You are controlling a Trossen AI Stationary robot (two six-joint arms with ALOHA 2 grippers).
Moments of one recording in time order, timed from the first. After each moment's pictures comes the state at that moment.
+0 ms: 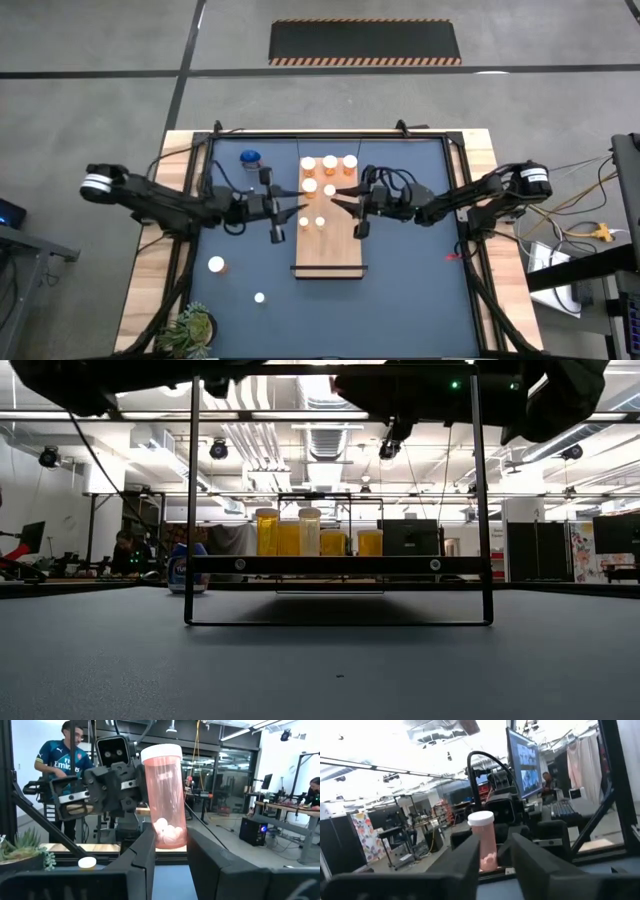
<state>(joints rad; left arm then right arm) -0.10 1.22 0.52 1.02 -0.21 0.34 0.02 1.54 0.61 1.16 0.13 -0.13</state>
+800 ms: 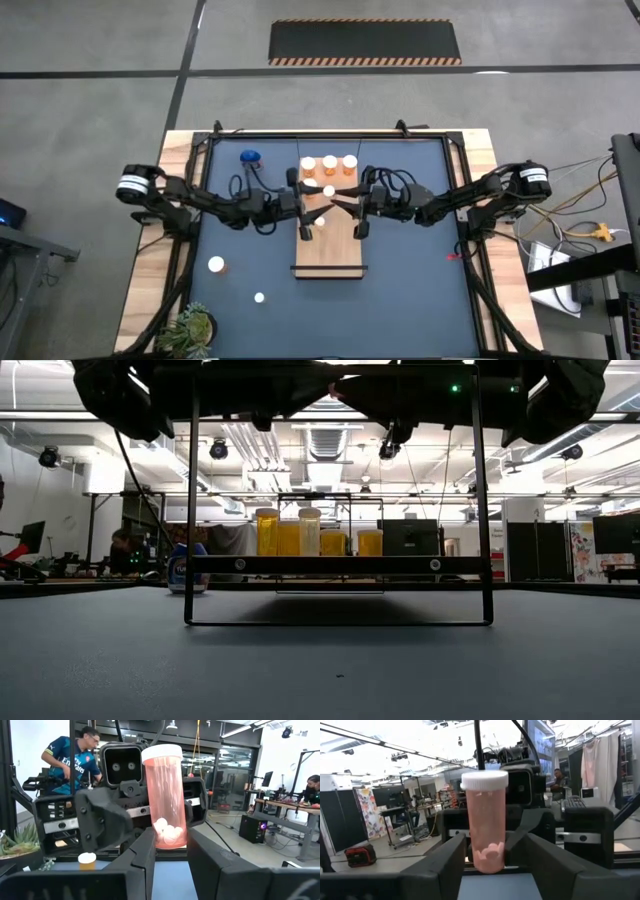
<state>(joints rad) -0.06 1.56 0.68 1.17 -0.24 0.22 0.02 1.55 0.61 1.16 0.13 -0.13</state>
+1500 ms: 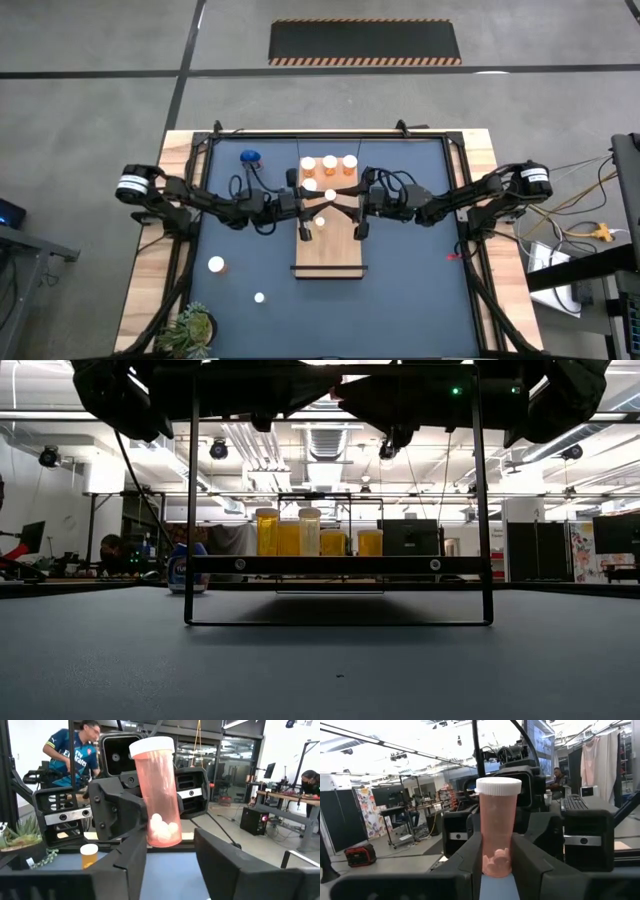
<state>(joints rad) -0.06 1.56 0.68 1.16 -0.24 0.23 0.02 1.54 0.60 1.11 0.13 -0.12</state>
